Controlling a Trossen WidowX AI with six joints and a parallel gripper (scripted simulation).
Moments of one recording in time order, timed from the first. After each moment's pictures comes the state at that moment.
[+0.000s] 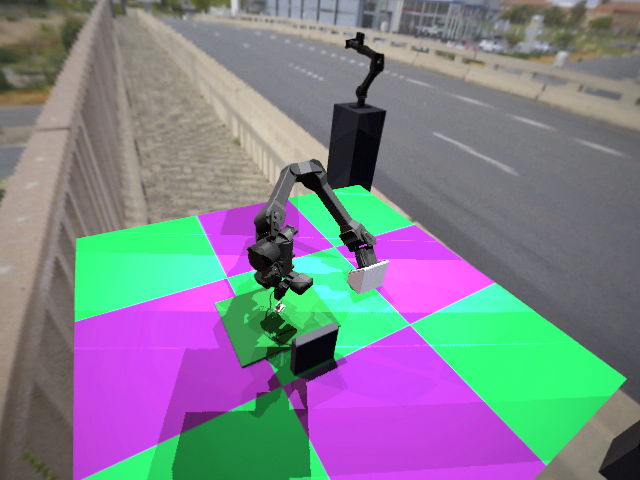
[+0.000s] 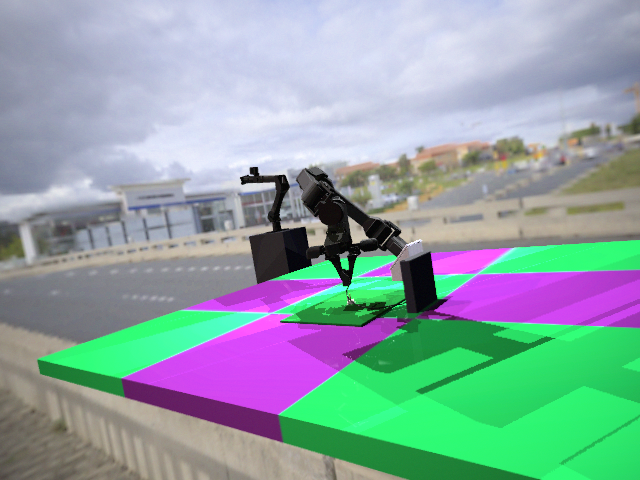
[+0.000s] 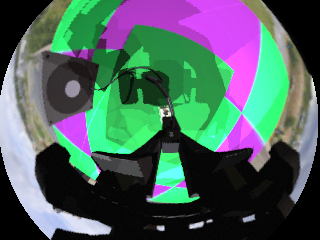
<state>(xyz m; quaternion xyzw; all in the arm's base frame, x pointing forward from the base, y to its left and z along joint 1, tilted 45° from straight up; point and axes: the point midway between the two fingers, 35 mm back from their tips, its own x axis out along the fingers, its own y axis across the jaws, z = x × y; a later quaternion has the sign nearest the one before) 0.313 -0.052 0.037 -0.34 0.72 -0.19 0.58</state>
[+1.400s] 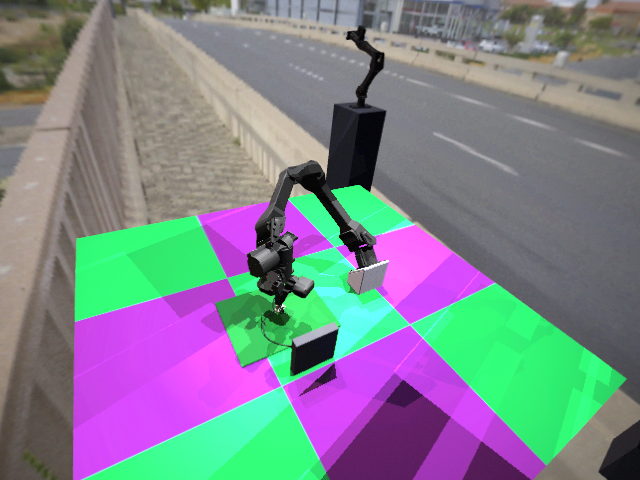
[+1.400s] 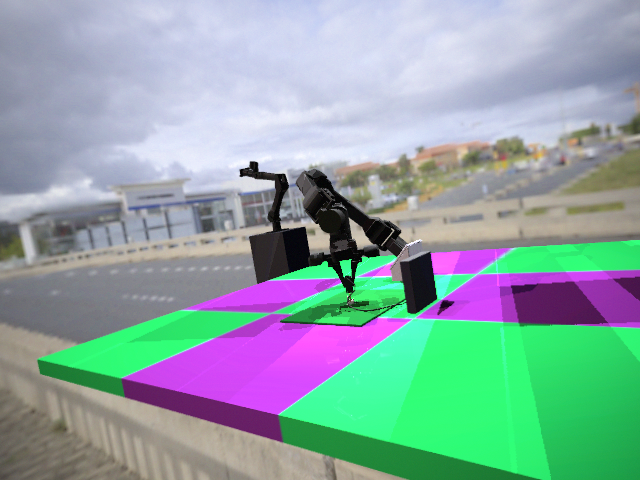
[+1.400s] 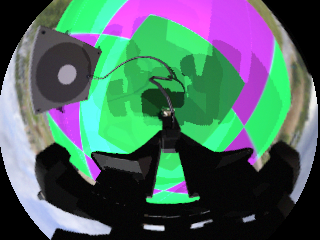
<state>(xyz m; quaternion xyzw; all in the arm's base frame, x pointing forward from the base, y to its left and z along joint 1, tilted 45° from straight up) 0.312 -0.062 0.022 -0.38 0.73 -0.13 0.55</state>
